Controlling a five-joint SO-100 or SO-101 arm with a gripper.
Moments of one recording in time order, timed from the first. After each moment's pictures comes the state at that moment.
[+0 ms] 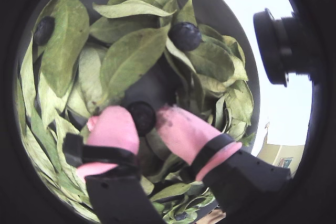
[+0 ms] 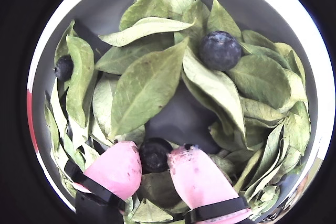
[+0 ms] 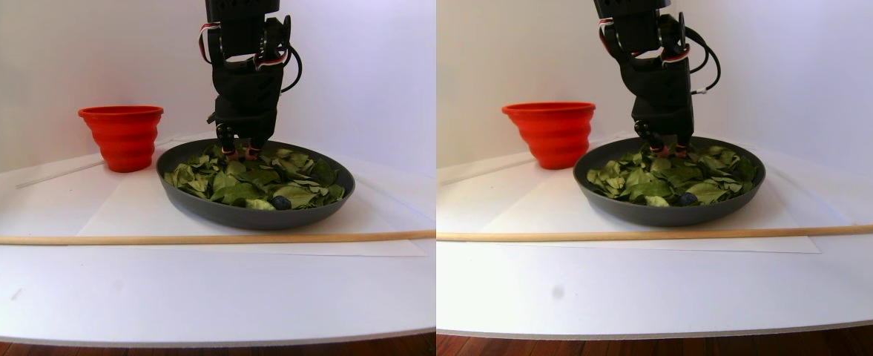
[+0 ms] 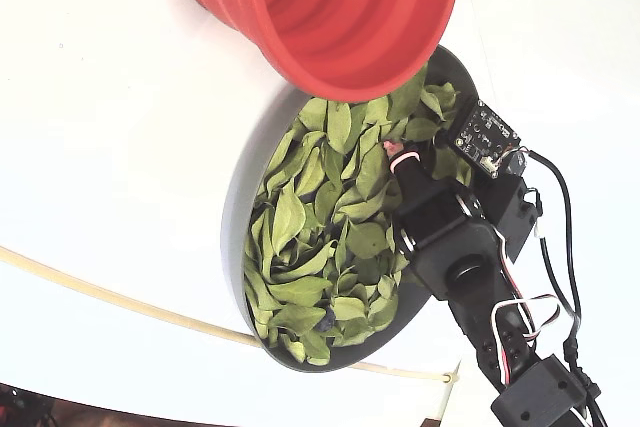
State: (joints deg) arm 14.6 69.4 104.8 -19.5 -94.9
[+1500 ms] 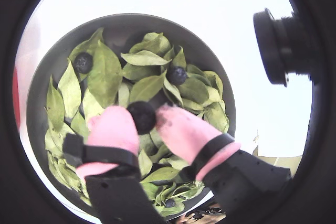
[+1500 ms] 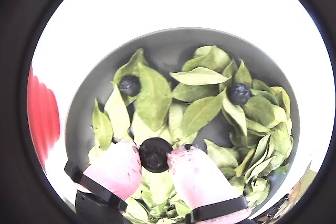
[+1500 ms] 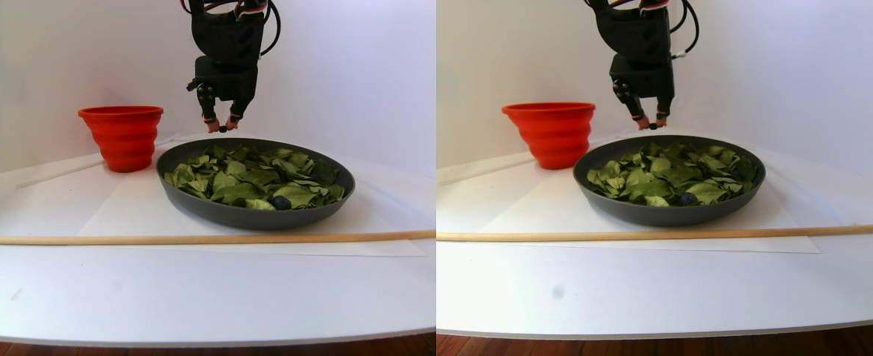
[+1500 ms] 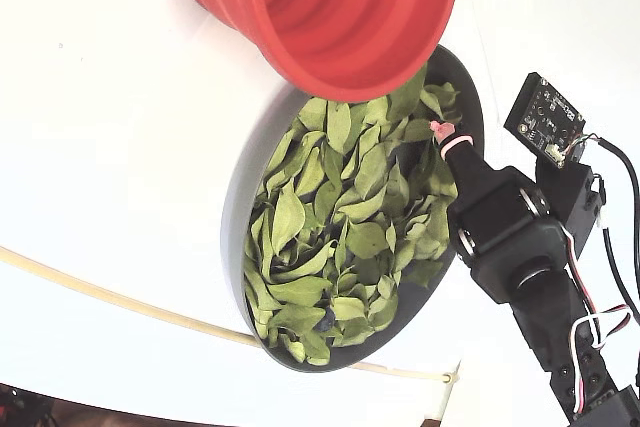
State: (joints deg) arm 9.5 87.6 112.3 -11.4 -97.2
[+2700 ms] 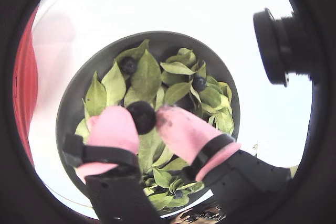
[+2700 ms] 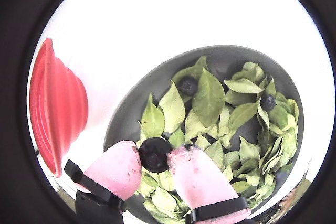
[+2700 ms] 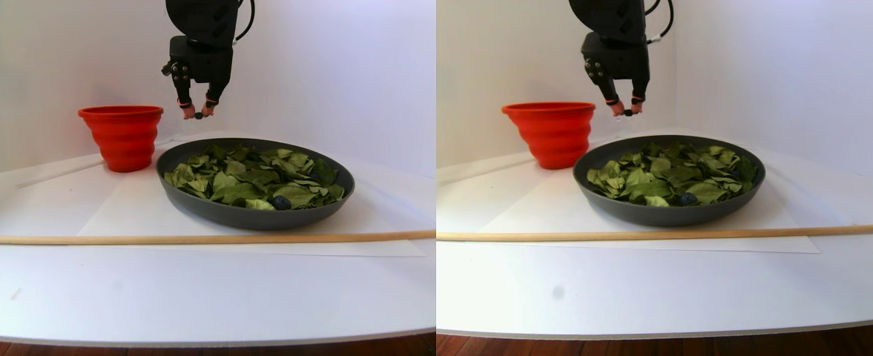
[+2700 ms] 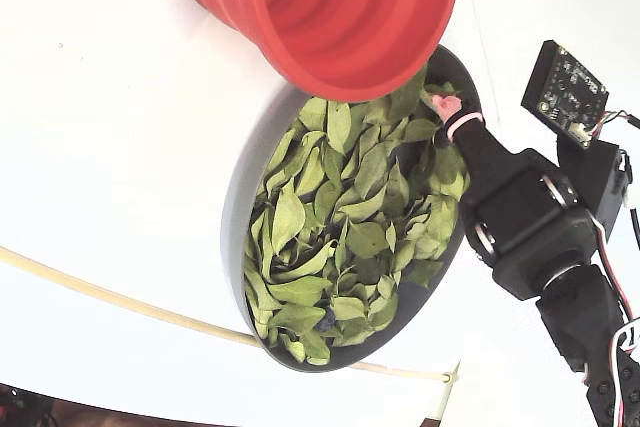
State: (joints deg) arm 3.3 96.2 114.3 -4.8 -97.5
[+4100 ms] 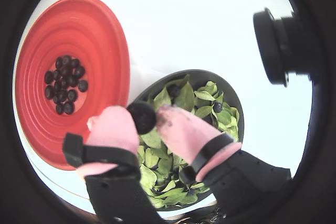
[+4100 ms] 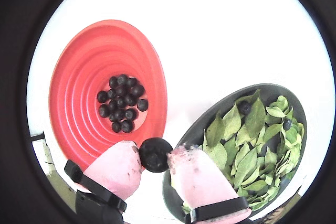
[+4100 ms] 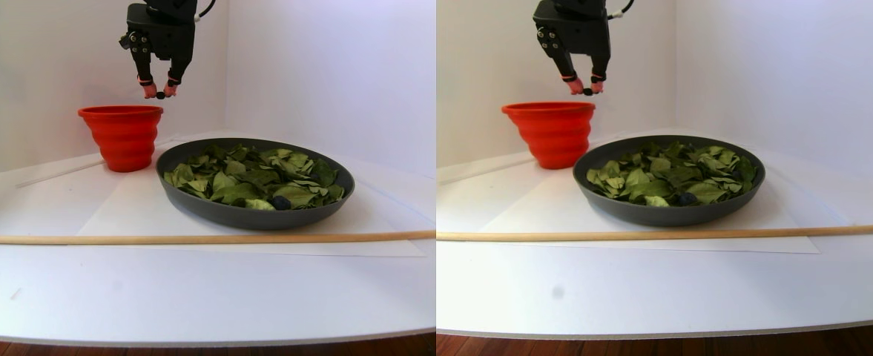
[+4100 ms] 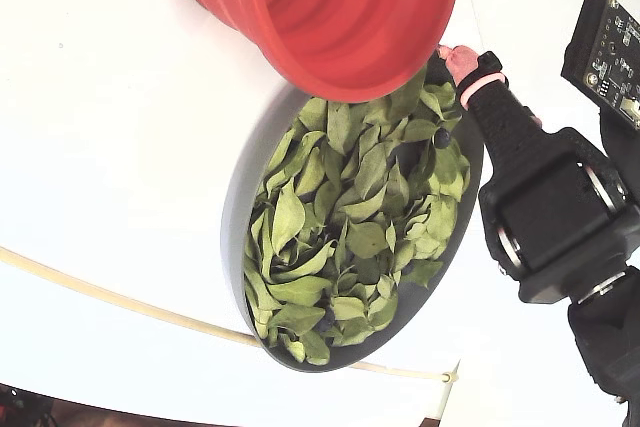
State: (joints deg) arm -6.6 105.4 118.1 -1.7 -98.2
